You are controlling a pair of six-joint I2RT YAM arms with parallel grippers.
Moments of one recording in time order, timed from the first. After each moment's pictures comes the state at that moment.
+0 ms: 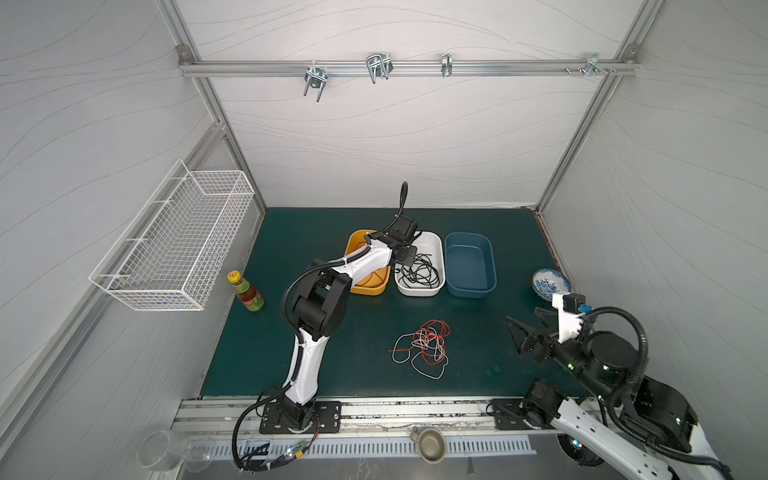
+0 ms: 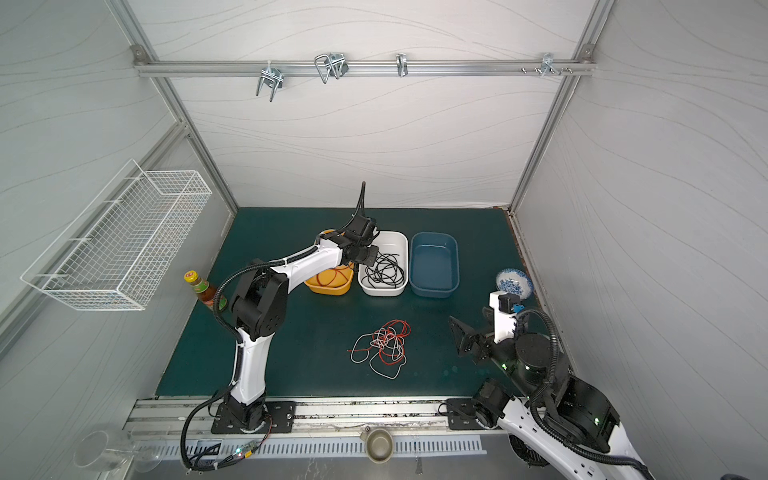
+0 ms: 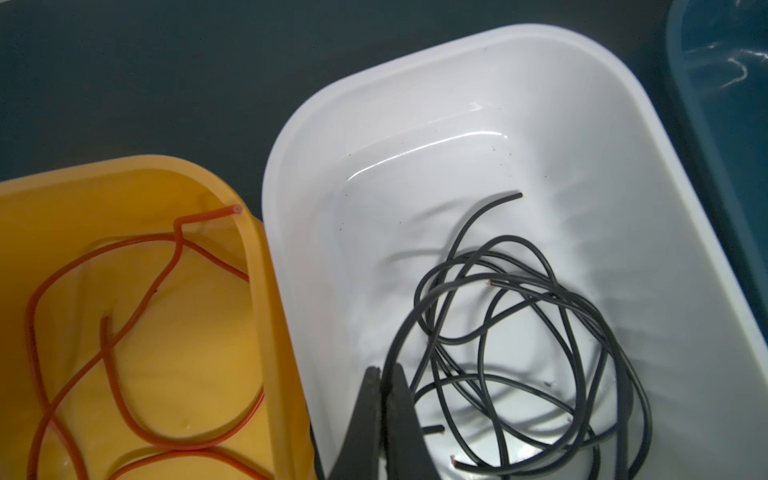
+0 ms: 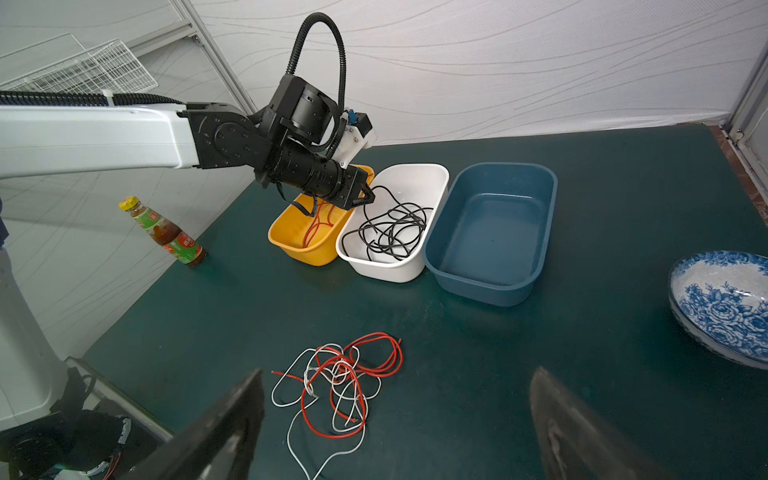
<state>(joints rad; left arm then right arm) -0.57 2.12 1.67 -0.53 -0.15 -0.19 0.86 0.21 0.82 -0.93 0.29 0.39</state>
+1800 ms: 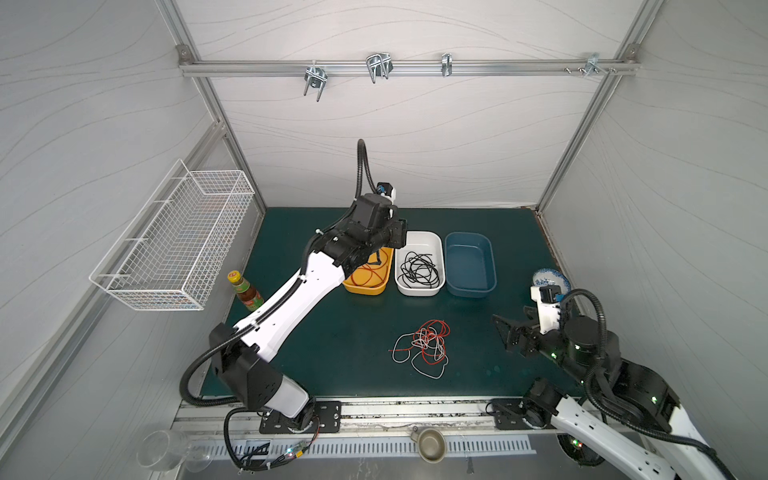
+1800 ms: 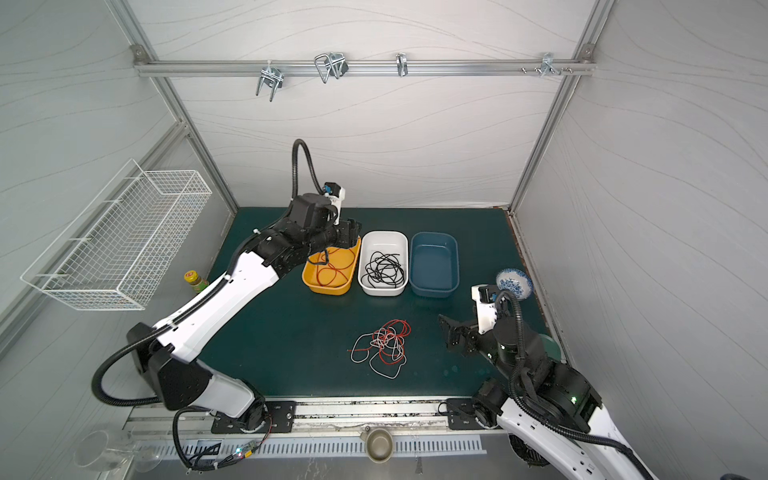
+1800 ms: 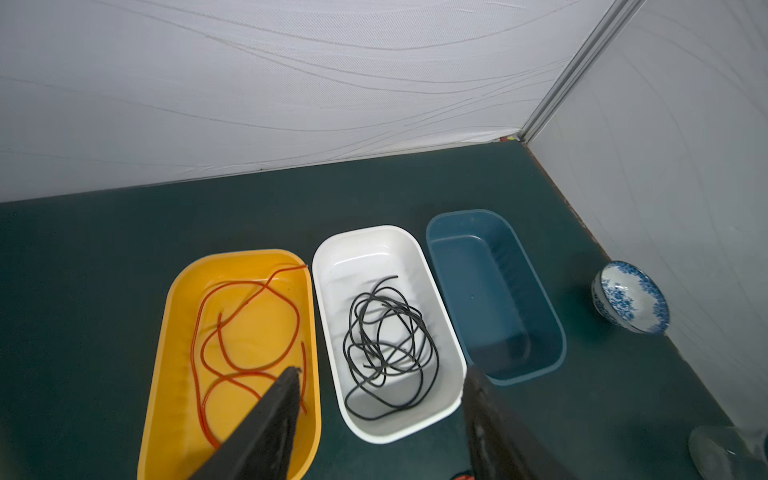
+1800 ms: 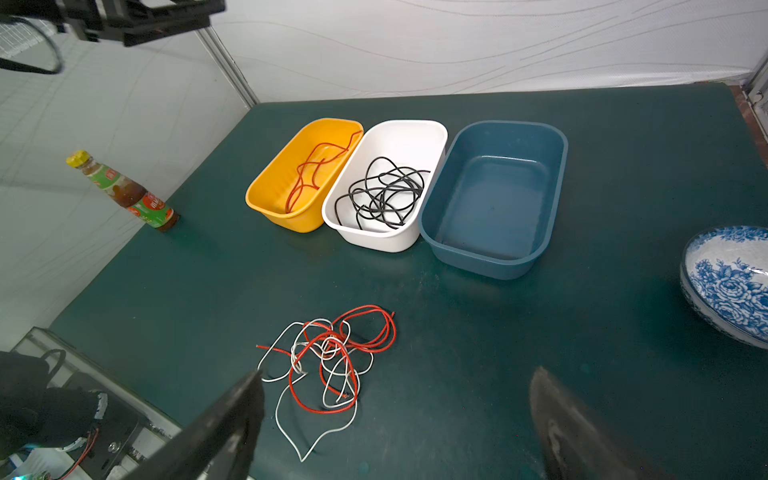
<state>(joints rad) -0.61 1.45 1.51 -0.60 -0.12 -0.33 0.82 0.36 0.82 -0.93 0.23 0.38</state>
